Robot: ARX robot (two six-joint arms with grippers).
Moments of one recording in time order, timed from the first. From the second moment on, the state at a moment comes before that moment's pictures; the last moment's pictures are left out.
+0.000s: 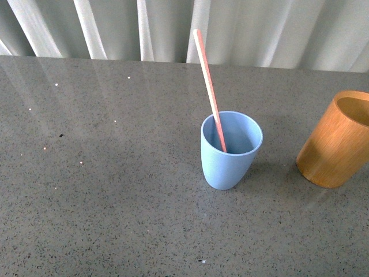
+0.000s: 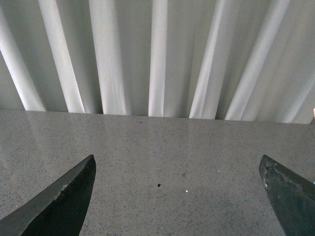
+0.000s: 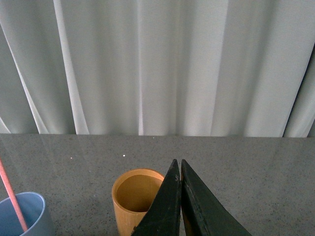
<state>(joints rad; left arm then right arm) 0.00 0.00 0.02 0.00 0.00 0.00 0.00 0.43 0.02 0.43 0.00 0.00</state>
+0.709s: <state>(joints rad) 0.00 0.00 0.02 0.00 0.00 0.00 0.00 0.18 0.02 0.18 0.00 0.00</state>
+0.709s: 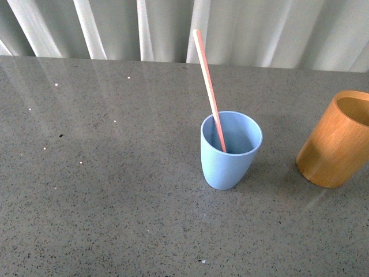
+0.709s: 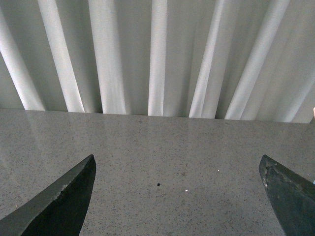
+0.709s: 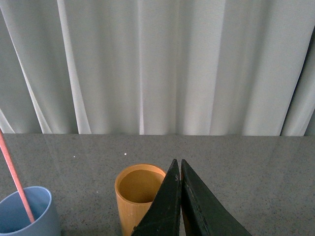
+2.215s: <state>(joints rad) 0.00 0.00 0.02 0.00 0.00 0.00 0.00 0.00 0.02 0.00 0.00 0.00</state>
